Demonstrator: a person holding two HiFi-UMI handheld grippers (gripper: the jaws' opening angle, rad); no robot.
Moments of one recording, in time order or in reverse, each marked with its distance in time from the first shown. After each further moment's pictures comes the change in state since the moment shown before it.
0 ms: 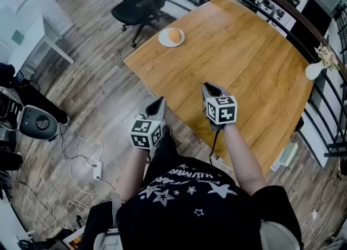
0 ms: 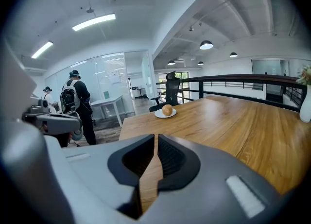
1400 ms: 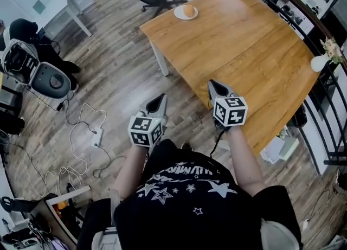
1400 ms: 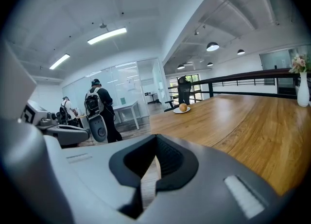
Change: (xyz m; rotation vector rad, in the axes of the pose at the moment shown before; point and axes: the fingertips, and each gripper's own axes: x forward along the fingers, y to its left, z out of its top) left arm -0.147 -0.092 -0.074 -0.021 -0.006 0.132; right arm -0.146 0.070 -0.067 0.013 -0.068 0.168
